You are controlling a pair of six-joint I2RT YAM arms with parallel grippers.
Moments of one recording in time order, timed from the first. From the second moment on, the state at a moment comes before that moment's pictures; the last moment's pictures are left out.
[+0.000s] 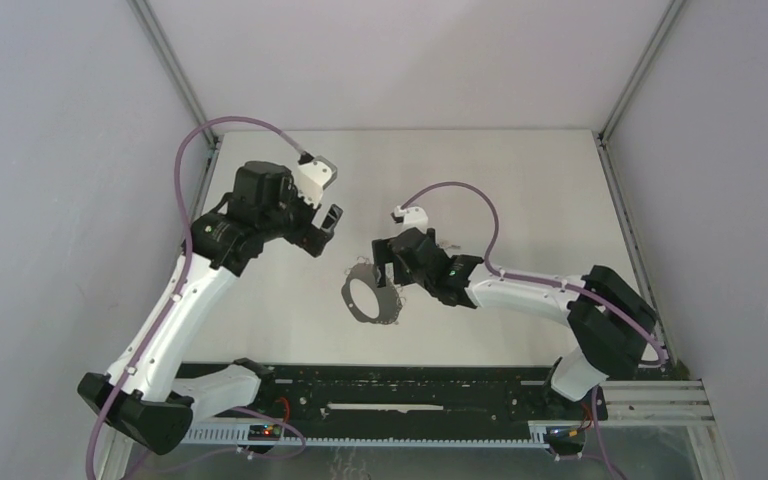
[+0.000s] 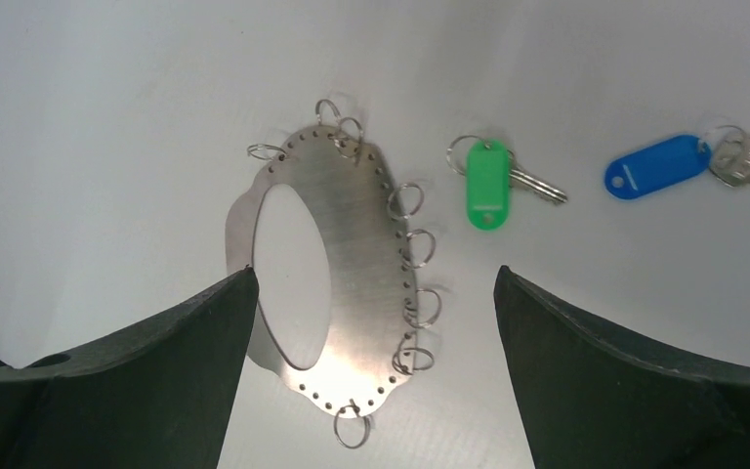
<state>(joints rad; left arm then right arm) -0.44 1.11 1.29 -0.83 0.07 0.28 0.96 1.56 0.96 -0.06 0.32 0.55</state>
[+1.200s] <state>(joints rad) -0.23 1.09 1.23 -0.90 0.20 0.30 0.91 2.03 1.40 -0.10 -0.13 0.23</state>
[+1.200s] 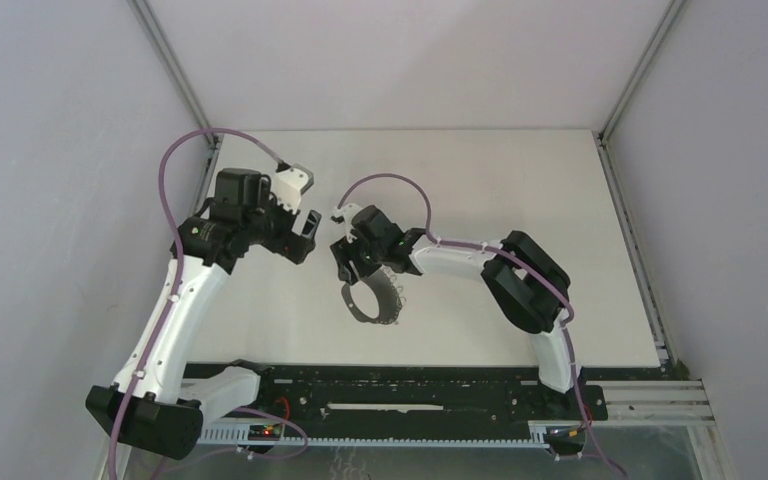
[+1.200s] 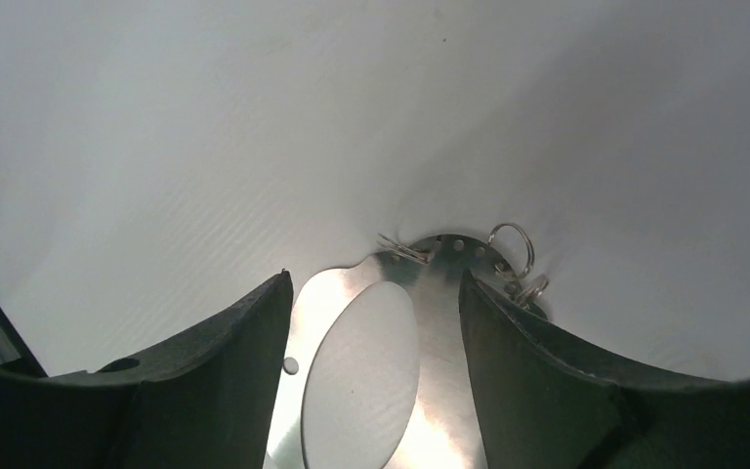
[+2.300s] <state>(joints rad) -0.23 1.08 1.23 -0.95 0.21 0.31 0.89 2.14 1.47 -0.09 -0.20 0.14</state>
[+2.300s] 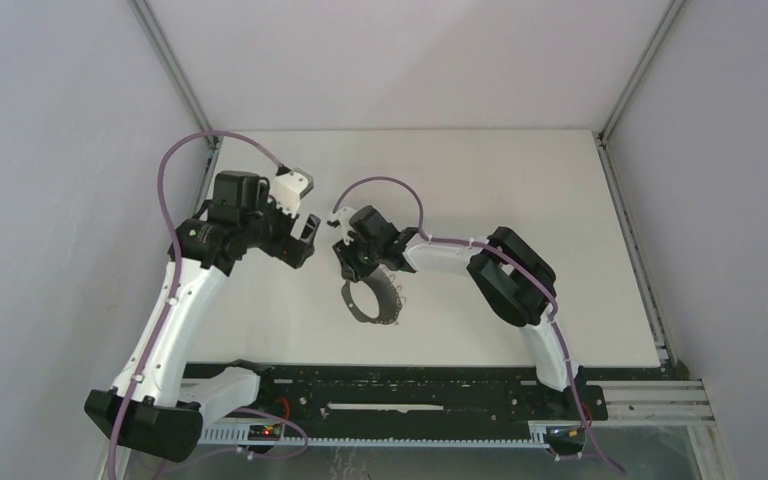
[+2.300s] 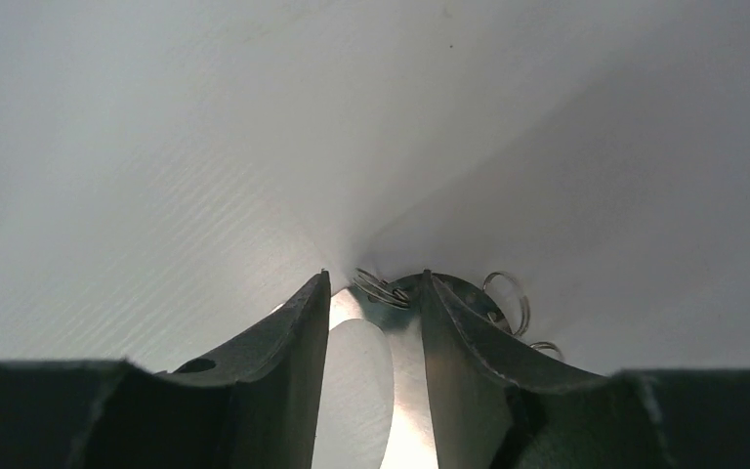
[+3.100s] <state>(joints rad) -0.23 1.07 1.23 -0.98 0.21 0.33 0.88 2.14 1.46 -0.06 -0.28 0.13</state>
